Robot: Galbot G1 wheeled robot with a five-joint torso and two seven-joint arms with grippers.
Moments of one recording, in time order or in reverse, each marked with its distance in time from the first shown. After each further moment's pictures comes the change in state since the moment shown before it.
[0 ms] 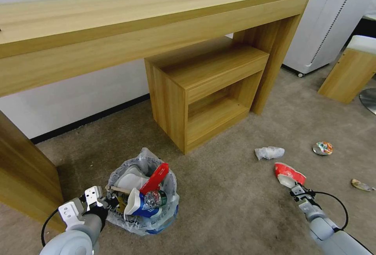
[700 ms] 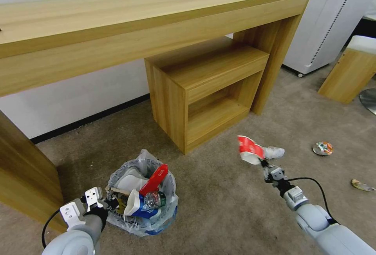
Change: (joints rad) left arm -0.002 -0.017 0.003 0.020 0.028 -0.001 0.003; right arm -0.213 -0.120 0.056 0.679 0.379 0.258 -0.440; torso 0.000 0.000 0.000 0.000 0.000
